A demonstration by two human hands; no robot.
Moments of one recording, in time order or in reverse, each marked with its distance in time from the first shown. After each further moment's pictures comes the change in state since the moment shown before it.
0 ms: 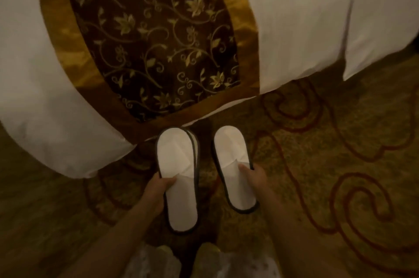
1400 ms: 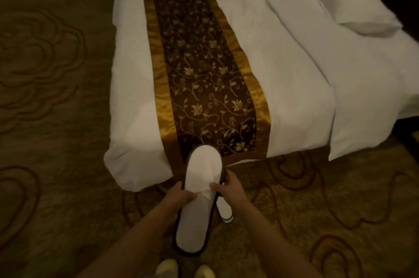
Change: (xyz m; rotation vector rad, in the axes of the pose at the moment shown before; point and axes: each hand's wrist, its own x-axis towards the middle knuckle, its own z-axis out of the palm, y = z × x) left_hand -0.218 0.168 -0.016 0.328 0.018 0.045; right_hand -0.235 -0.213 0.027 -0.071 -0.275 -0.278
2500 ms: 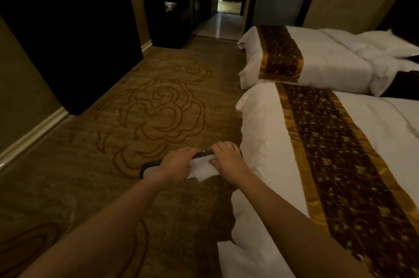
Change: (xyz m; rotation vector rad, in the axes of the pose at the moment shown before) left_hand -0.073 0.196 -0.651 1.001 0.602 0.633; right_hand -0.024 -0.497 0.498 -1.191 -0.053 -1.252
